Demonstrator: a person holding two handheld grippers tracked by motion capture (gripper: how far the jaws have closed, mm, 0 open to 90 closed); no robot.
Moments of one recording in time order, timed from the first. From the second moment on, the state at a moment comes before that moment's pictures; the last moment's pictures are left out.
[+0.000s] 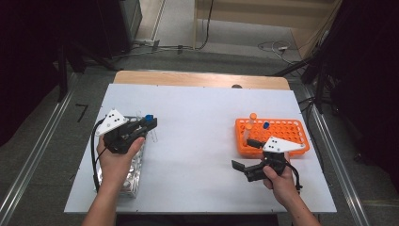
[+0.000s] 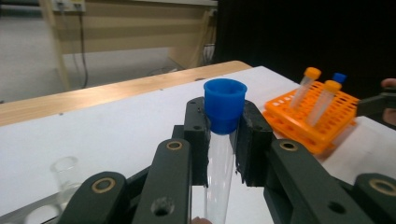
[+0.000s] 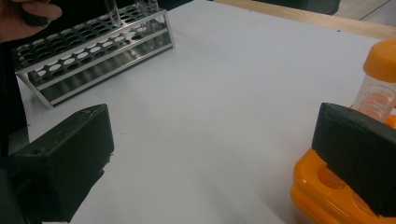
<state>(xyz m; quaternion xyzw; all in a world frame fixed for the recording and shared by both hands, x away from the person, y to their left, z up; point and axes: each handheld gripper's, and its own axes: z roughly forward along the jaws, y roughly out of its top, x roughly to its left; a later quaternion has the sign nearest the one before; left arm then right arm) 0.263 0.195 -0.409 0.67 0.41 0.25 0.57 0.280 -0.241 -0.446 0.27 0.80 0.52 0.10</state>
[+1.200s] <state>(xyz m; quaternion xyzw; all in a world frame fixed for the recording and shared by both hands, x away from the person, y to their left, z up) 0.275 0.222 -0.434 0.65 0.49 0.31 0.48 0.290 -0.258 -0.452 0.30 0.79 0.51 0.13</state>
